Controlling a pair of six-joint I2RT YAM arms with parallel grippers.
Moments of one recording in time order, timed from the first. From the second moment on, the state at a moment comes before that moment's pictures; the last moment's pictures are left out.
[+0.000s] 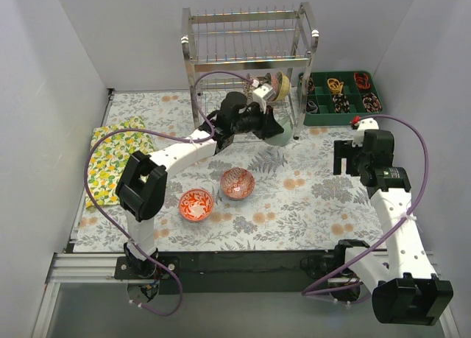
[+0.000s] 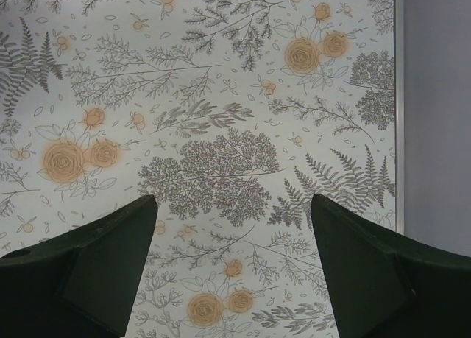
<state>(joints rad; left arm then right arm) -0.70 1.89 1.51 0.11 0.49 -0.22 0.01 0.92 0.90 -0.69 0.06 -0.09</state>
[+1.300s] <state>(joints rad) -0.63 2.22 1.69 0.41 0.08 -1.30 -0.05 1.15 1.11 -0.77 0.07 -0.19</state>
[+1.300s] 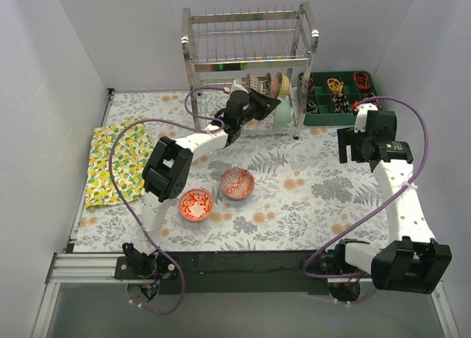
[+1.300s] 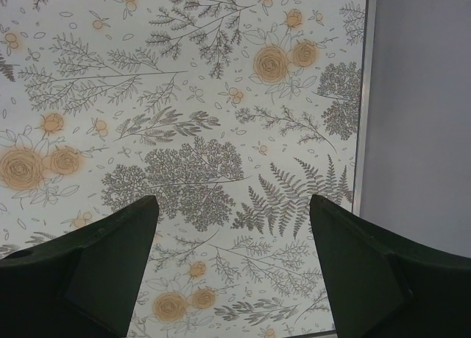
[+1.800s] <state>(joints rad) -0.58 2.33 1.81 0.35 0.03 -1.37 -0.05 1.25 1.12 -0.77 0.08 -0.22</state>
